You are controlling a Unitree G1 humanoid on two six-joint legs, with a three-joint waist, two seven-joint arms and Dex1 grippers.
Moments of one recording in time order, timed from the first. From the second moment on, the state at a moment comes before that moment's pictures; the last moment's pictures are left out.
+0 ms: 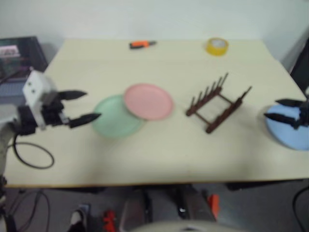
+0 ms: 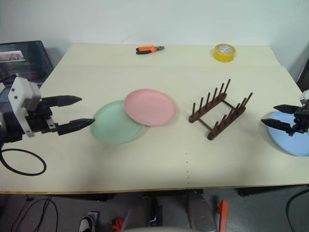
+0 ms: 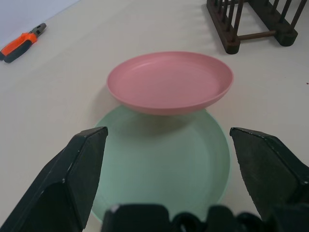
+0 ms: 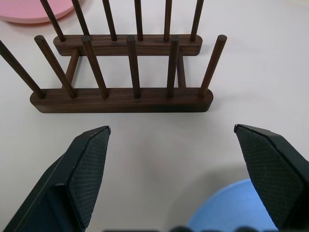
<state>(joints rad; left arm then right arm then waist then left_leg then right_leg) -0.23 1.06 0.35 -0.15 -0.55 0.53 -1.08 -0.52 -1.05 -0.21 0.67 0.30 0.23 1.33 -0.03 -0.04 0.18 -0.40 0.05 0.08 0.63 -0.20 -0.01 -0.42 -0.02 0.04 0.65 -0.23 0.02</state>
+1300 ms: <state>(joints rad) -0.63 0.51 -0.39 -0.39 -0.40 0.79 -0.72 -0.40 -1.12 -0.31 0.40 0.36 0.34 1.33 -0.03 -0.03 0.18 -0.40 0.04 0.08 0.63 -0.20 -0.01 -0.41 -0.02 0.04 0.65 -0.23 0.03</state>
